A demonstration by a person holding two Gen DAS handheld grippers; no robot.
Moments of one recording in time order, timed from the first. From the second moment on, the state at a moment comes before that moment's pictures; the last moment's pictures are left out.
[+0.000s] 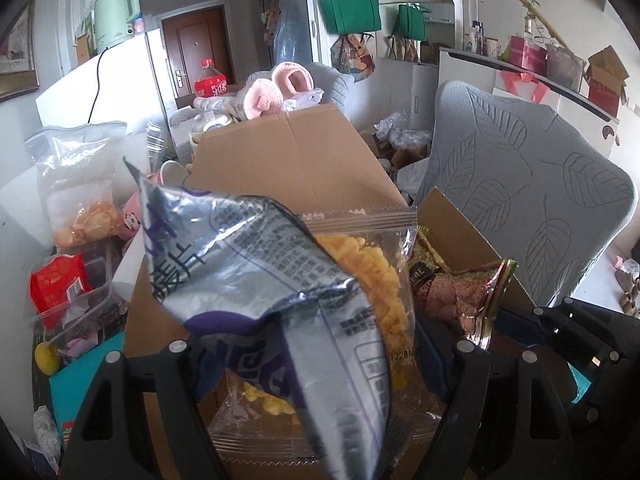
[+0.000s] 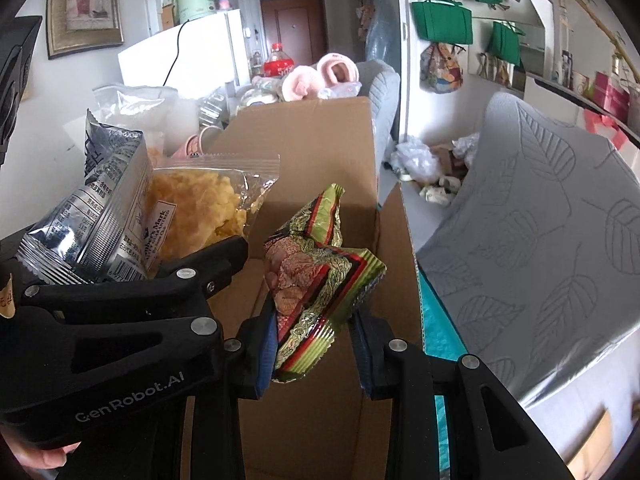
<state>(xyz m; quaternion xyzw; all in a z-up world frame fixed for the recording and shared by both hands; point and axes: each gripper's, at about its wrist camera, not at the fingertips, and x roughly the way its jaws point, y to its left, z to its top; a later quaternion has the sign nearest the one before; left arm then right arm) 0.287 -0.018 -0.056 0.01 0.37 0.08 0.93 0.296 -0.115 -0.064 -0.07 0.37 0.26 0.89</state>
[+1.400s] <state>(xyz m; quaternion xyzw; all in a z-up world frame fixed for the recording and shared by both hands) 0.182 -0.016 0.045 0.02 0.29 0.15 0.94 0.211 -0.138 0.019 -0.07 0.29 0.24 0.92</state>
